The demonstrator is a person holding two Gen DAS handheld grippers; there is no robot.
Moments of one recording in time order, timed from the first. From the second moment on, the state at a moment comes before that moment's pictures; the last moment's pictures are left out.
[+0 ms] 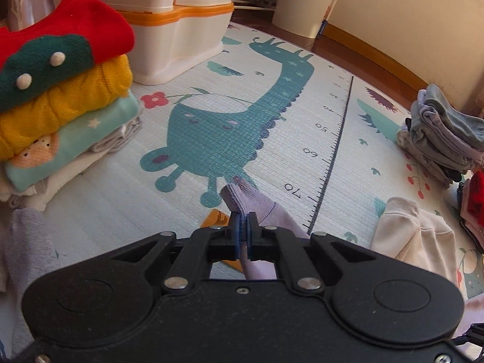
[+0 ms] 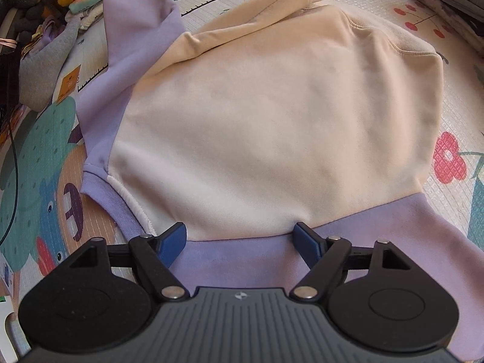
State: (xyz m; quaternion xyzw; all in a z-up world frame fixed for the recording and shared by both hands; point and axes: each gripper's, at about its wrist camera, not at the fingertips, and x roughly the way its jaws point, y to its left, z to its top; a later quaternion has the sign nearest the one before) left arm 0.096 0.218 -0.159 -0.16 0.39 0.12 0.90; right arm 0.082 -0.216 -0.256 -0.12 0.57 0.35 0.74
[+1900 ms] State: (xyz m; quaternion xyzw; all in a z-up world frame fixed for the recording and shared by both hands) left arm 0.161 0.077 -0.216 -0.08 0.41 -0.02 0.91; right arm 0.059 -0.217 -0.236 -0.14 0.48 0.39 0.77
